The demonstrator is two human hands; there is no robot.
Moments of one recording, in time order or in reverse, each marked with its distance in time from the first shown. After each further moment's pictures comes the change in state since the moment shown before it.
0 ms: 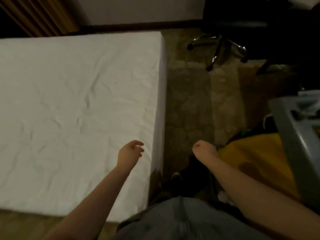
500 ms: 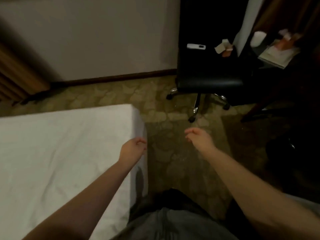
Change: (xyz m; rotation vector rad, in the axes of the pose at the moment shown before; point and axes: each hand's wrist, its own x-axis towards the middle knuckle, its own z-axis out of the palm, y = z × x) left_hand 0.303 0.404 0.090 0.256 -0.077 0.265; right_hand 0.306 -0.164 -0.346 0.628 0.255 -0.240
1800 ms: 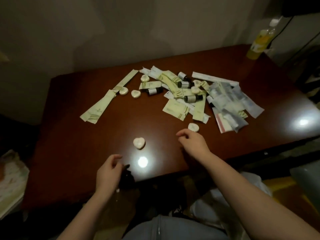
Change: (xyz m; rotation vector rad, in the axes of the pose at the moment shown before) left_hand 0.025 0.587 0.611 0.628 -0.972 1.019; right_hand -0.019 0.242 -0.601 0.523 1.242 0.742
